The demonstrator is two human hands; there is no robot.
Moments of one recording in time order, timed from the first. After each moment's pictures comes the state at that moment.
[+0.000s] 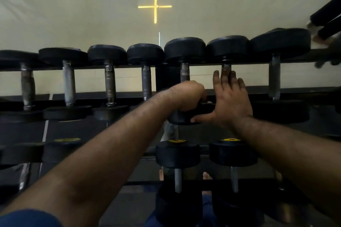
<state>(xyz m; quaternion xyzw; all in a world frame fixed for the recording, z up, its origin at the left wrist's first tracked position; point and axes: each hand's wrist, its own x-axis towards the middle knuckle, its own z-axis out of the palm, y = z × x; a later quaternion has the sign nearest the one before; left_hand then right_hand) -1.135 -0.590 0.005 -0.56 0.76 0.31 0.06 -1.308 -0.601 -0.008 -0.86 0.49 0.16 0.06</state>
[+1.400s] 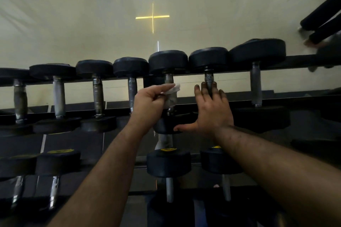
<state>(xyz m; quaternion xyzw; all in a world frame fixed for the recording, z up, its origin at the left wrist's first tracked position) -1.129 -0.534 0.024 -0.71 0.36 0.42 -0.45 -1.319 -0.599 -0.005 -0.87 0.48 0.13 0.09</state>
